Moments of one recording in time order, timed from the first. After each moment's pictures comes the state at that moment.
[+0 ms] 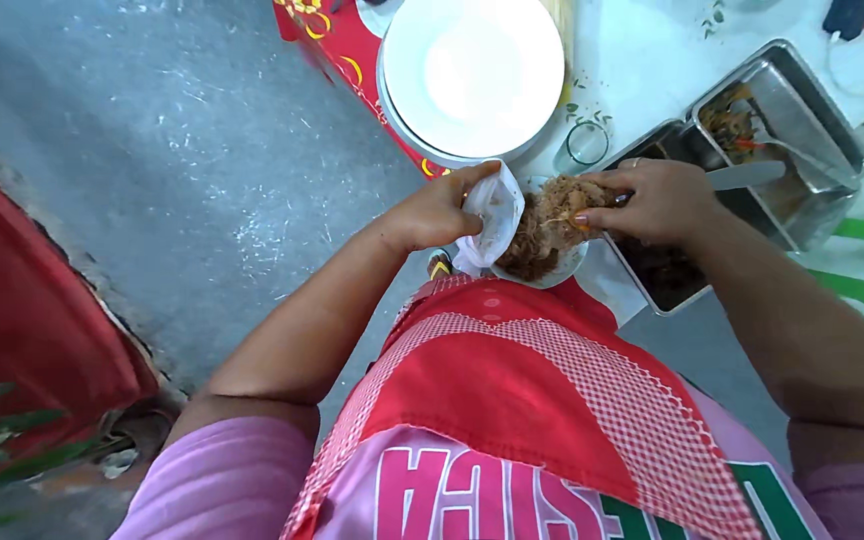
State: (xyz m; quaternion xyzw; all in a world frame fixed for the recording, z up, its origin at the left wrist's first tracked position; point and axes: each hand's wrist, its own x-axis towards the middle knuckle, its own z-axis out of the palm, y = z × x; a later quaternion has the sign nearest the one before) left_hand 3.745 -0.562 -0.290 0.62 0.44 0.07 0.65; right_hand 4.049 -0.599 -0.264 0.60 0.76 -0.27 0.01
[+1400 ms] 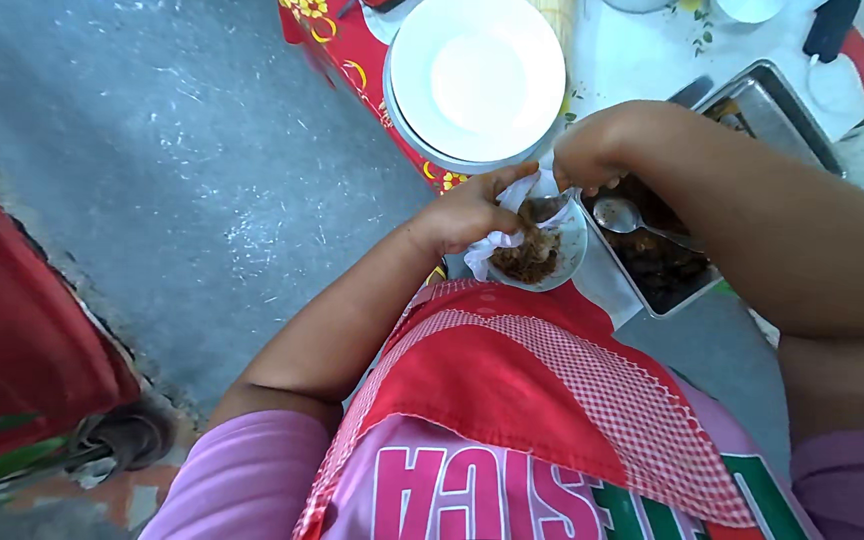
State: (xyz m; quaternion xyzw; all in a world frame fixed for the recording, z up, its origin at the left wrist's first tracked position) left_hand 3.771 -0.570 -0.286 0.54 0.36 0.15 0.74; right_hand 3.946 -0.507 -0.223 0.47 0.71 -0.24 0.46
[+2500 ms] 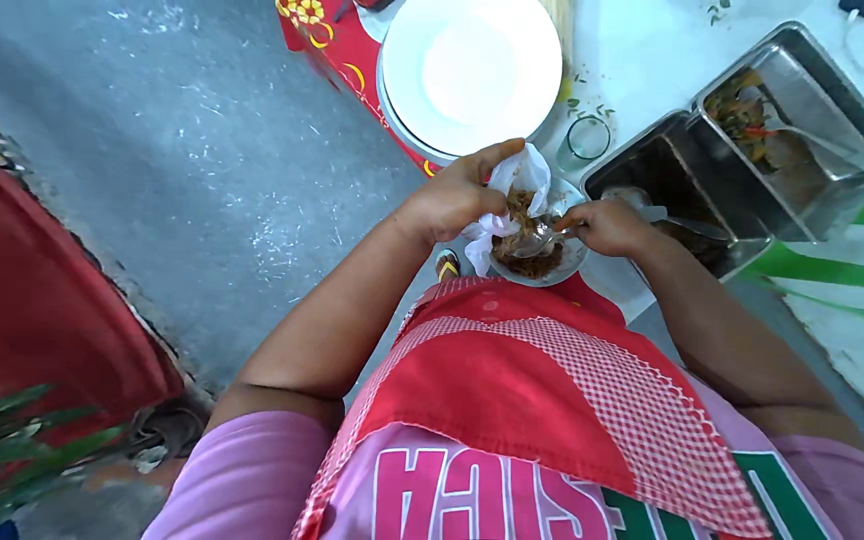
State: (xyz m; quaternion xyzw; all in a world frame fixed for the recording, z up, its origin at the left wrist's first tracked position) left_hand 3.772 -0.559 -0.283 0.54 0.38 0.16 0.73; right_hand 4.046 -0.609 -0.362 0.56 0.72 -0.40 0.03
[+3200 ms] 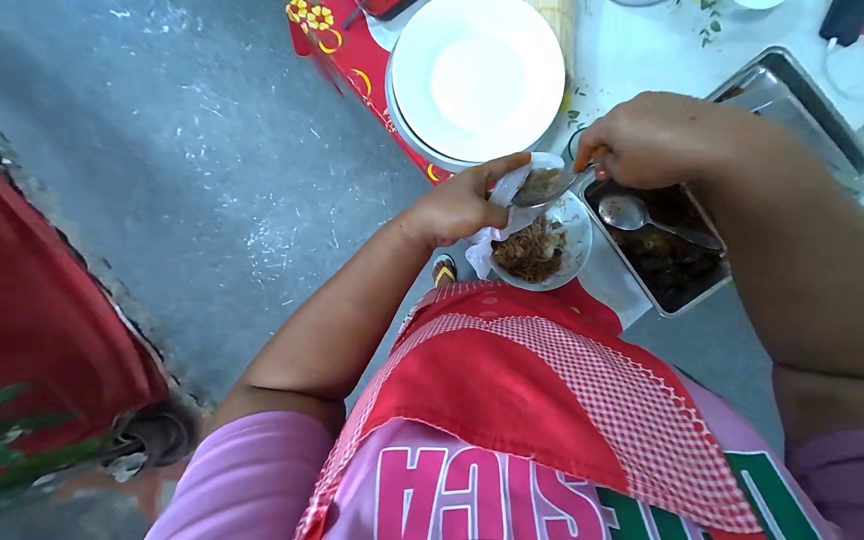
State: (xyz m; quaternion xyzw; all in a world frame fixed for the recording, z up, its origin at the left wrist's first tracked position) left_hand 3.766 -0.564 -0.279 0.58 0.38 0.13 0.71; right_hand 4.012 -0.539 -0.207 0.49 0.82 -0.25 0.16
